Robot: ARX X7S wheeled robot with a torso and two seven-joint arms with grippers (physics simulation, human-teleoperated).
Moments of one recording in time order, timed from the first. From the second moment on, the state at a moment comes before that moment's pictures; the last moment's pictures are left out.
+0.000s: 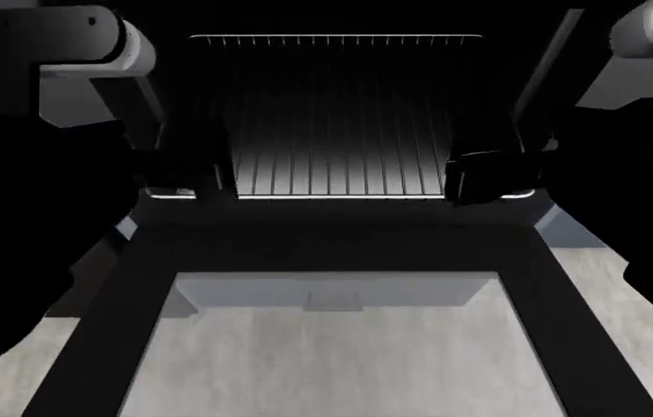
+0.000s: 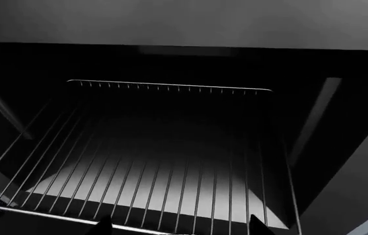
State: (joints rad) left arm -1.20 -0.75 0.43 0.49 -2.00 -0.89 -1.28; right arm 1.26 0.82 -0.42 -0.48 2.05 0.95 1.21
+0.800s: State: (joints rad) left arm -1.24 -0.50 0.60 0.10 -1.56 -0.88 -0.98; right arm 1.25 0.64 -0.54 -0.19 1.63 0.95 0.92
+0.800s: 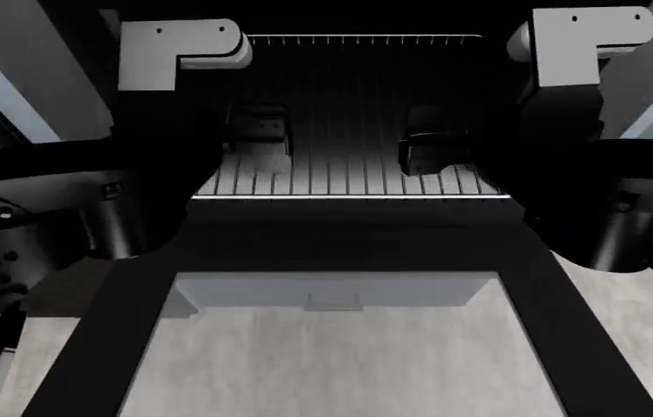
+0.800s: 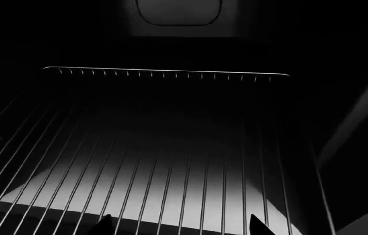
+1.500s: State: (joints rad) left arm -1.24 -0.48 0.67 0.01 -1.48 -0.89 -0.95; right arm 1.23 0.58 -0.64 -0.04 1.52 0.96 0.82
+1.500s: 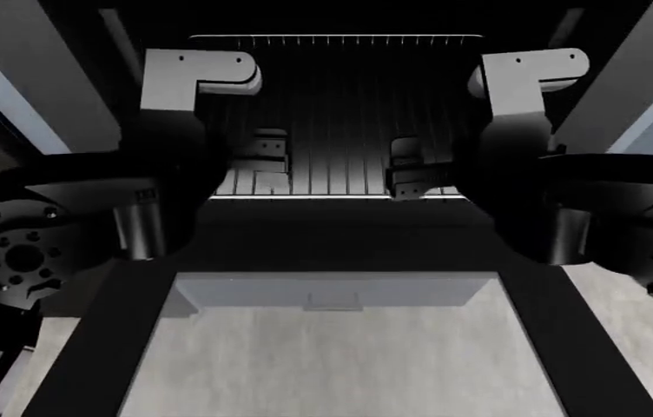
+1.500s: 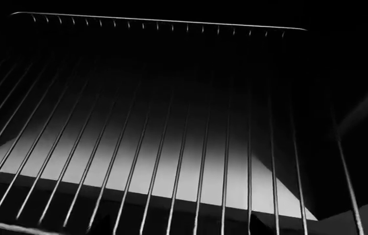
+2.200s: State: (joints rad) left arm -1.10 -0.53 0.69 0.03 -1.47 -0.86 -0.95; right arm 1.13 0.60 -0.68 0.02 1.48 0.94 0.76
